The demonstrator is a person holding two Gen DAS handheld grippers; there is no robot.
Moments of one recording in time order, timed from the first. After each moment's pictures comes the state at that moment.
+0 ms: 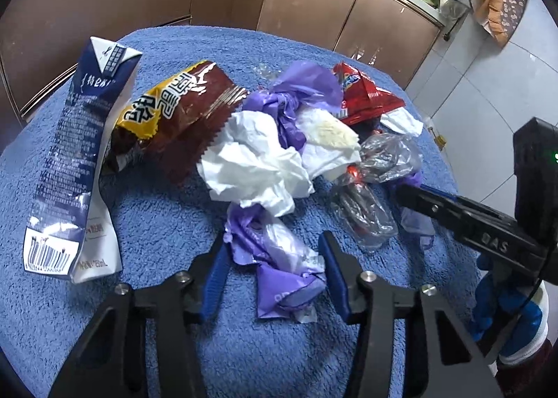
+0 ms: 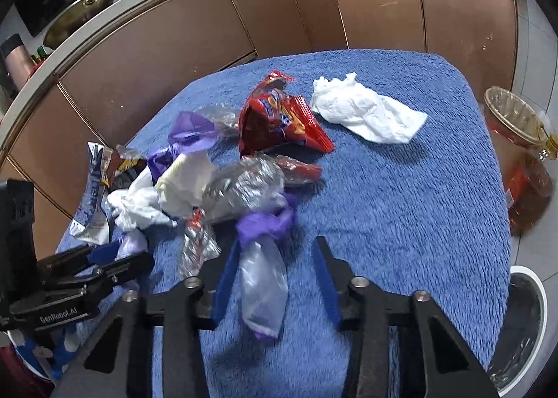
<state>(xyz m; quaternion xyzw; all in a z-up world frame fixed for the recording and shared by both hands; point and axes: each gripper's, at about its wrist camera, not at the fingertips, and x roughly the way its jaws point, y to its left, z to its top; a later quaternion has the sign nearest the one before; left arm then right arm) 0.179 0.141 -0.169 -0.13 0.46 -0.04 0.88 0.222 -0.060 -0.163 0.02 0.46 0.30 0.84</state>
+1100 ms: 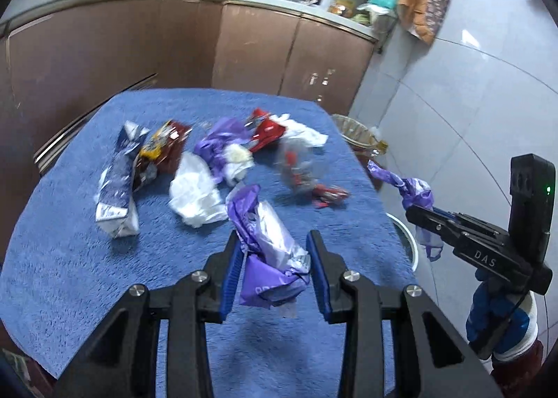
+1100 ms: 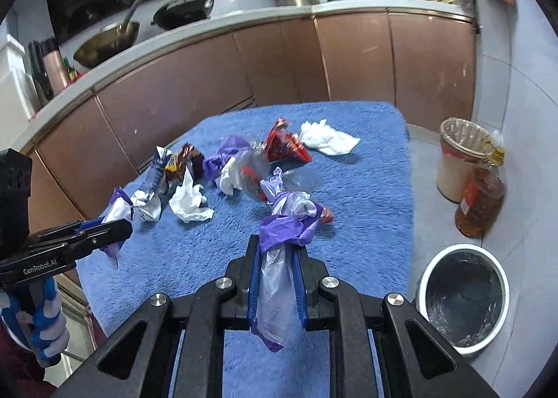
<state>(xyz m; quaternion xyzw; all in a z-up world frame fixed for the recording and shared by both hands) 0.052 0.104 -0.069 -0.08 0.38 -0.11 0.92 0.078 -0.125 -0.076 0.03 0.37 0.25 0.89</state>
